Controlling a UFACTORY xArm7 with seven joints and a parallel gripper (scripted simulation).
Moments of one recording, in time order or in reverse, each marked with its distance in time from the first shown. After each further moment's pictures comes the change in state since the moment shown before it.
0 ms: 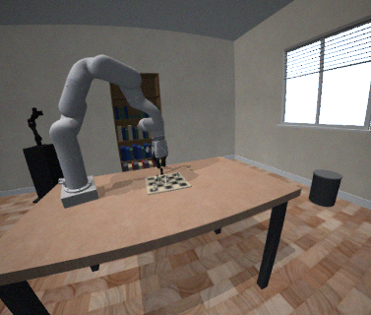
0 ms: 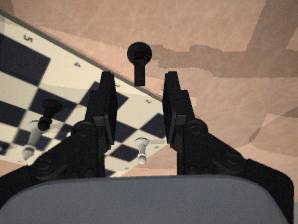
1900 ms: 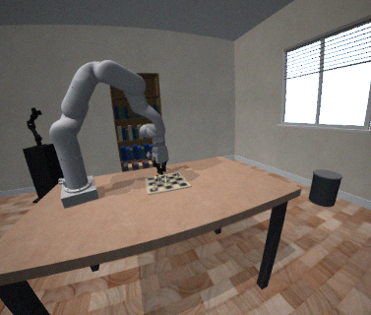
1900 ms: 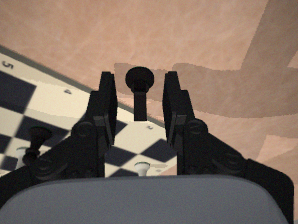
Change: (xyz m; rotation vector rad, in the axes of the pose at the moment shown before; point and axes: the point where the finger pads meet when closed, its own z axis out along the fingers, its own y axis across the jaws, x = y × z) arm 0.000 0.000 0.034 0.000 0.000 0.000
